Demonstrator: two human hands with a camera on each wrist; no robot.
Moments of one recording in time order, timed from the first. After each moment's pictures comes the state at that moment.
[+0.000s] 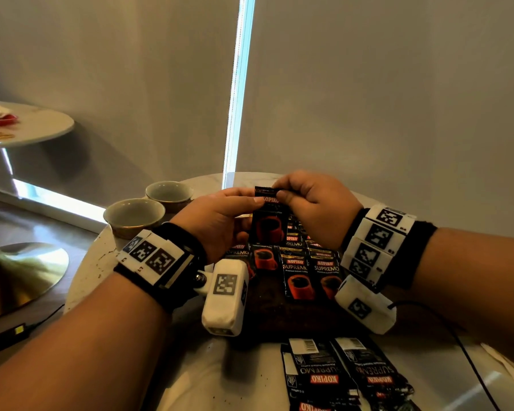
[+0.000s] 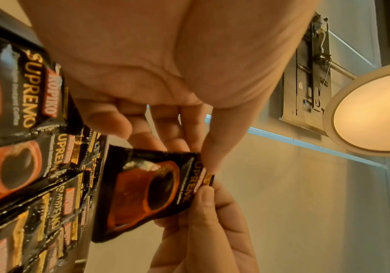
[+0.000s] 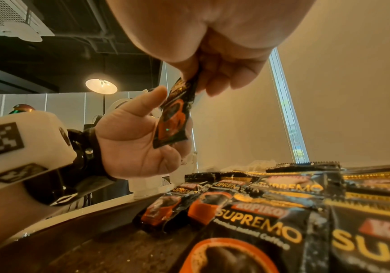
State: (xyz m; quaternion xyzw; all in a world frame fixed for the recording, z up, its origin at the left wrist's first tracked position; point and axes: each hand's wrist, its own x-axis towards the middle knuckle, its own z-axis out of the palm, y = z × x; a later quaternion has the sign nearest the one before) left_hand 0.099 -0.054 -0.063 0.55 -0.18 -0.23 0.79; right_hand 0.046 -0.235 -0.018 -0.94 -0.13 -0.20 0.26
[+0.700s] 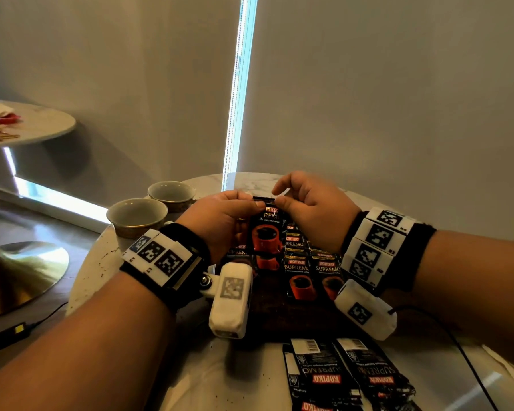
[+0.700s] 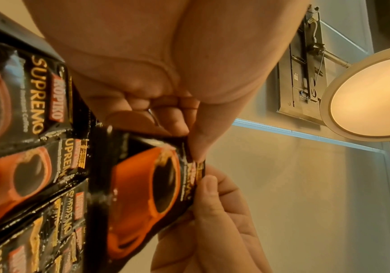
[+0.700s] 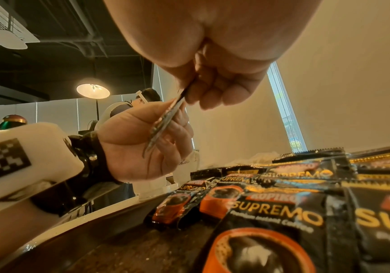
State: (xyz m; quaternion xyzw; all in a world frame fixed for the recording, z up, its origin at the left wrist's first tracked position) left_hand 0.098 -0.060 -0.064 0.56 -0.14 -0.18 0.80; right_hand 0.043 -0.230 -0.020 -0.94 -0.10 -0.16 0.30
